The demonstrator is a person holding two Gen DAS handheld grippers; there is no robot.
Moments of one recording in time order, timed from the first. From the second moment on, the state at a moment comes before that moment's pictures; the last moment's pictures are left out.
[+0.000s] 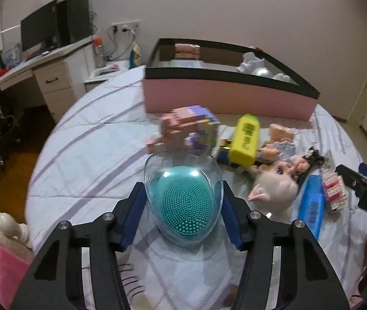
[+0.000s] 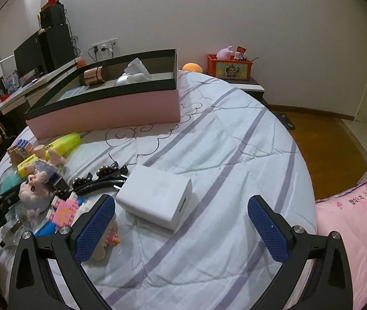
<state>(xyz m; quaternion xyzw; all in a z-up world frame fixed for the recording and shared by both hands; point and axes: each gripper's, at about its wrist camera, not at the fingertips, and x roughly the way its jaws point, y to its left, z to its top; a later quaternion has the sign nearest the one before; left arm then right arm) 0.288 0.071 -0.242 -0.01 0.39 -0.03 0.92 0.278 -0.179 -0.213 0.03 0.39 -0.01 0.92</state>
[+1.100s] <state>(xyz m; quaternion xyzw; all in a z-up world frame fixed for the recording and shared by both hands) 0.254 0.068 -0.202 -0.02 0.34 -0.06 0.94 0.241 -0.136 -0.170 0.01 0.33 0.06 0.94</state>
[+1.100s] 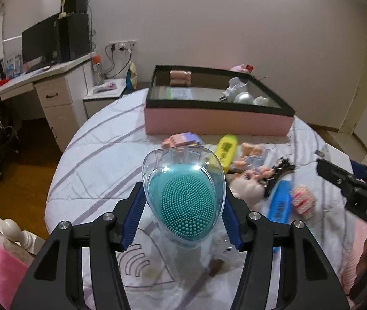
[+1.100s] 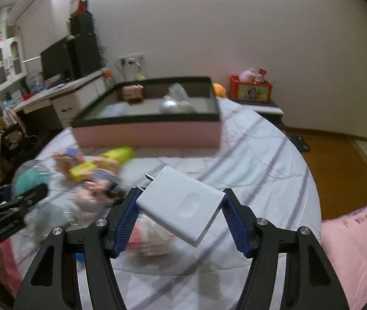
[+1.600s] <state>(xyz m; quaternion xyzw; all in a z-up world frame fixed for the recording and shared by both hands) 0.209 0.046 -0.136 -0.01 0.25 -0.07 0.97 0.200 -0.096 -0.120 -0.02 0.25 0.08 0.96</state>
